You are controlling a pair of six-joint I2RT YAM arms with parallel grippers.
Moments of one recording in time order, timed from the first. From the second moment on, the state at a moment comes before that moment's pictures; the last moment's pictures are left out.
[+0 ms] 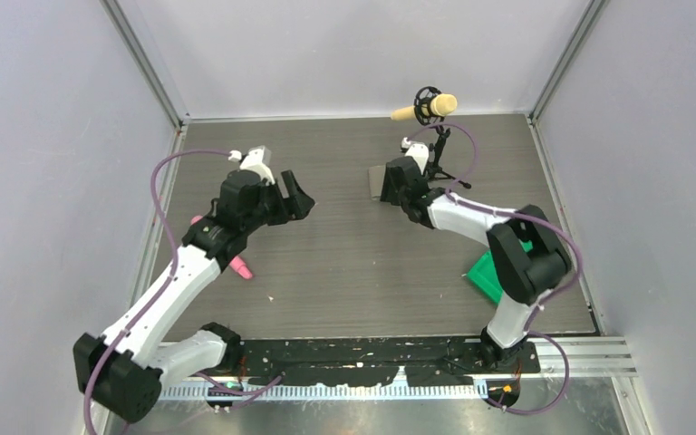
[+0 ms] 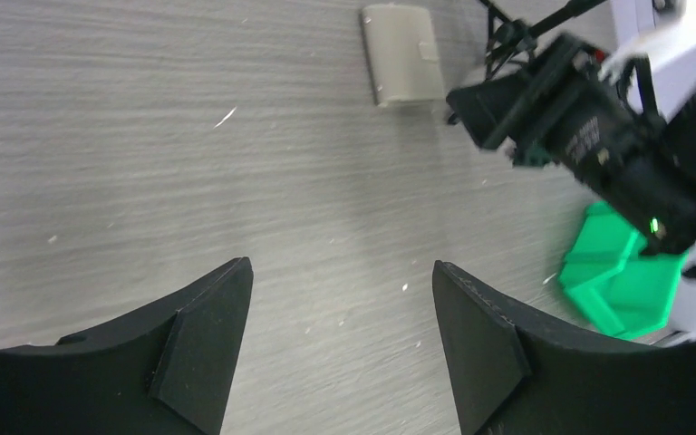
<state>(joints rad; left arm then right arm) -0.45 1.08 0.94 -0.32 0.02 -0.57 0.56 1.70 1.05 0.01 0.39 0.49</state>
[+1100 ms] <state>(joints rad) -0.45 0.83 0.72 -0.57 0.06 -0.56 0.50 1.83 1.14 -0.06 0.17 0.37</state>
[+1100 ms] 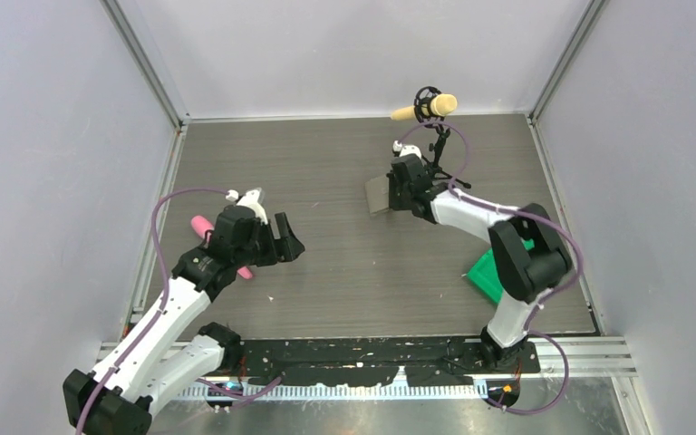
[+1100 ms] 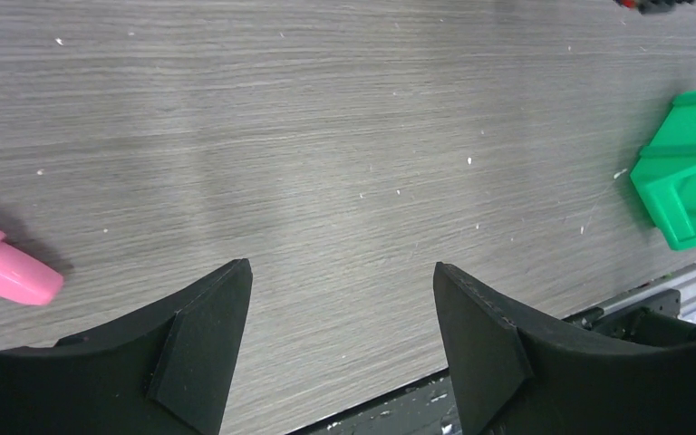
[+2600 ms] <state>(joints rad) -0.37 0.90 0.63 -0.55 0.24 -0.58 1.26 1.41 0.91 -0.44 0.44 0.45</state>
